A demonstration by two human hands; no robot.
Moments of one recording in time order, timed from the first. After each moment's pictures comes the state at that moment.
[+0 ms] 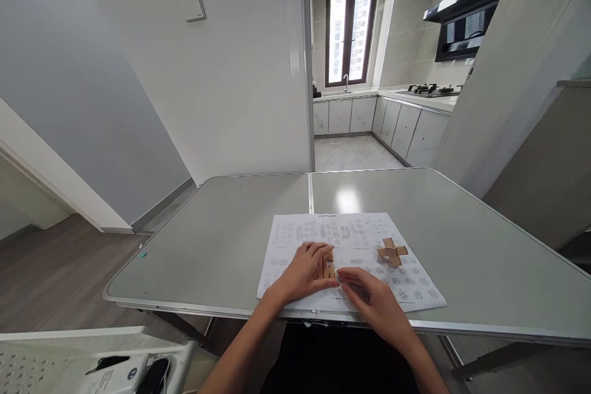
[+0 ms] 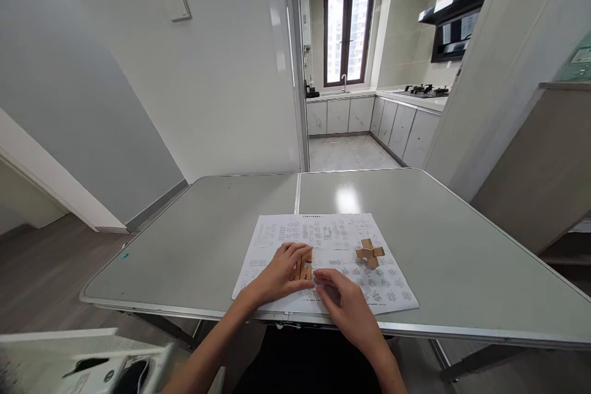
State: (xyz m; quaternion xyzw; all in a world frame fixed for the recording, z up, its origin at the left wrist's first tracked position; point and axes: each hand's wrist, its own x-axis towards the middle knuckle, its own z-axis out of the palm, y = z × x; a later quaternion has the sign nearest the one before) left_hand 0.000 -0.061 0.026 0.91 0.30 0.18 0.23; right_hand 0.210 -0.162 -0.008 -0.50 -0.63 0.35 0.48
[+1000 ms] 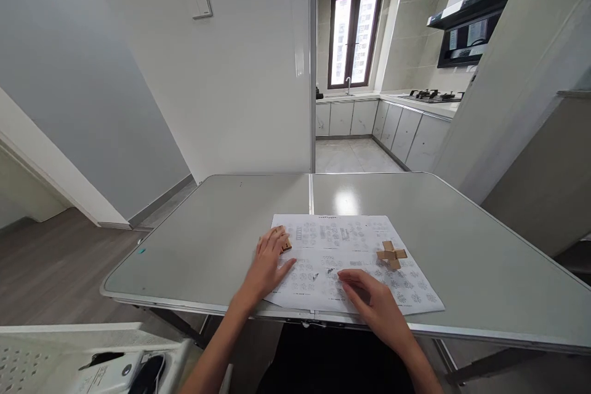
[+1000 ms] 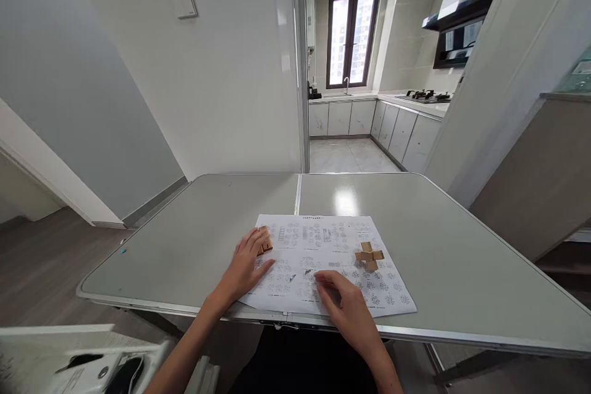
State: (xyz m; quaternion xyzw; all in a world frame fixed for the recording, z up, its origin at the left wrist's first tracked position) left_hand -0.071 -0.049 0.018 0.86 0.45 0.25 0.06; right_hand 0.210 -0.165 -0.009 -0.52 -0.62 0.35 0.48
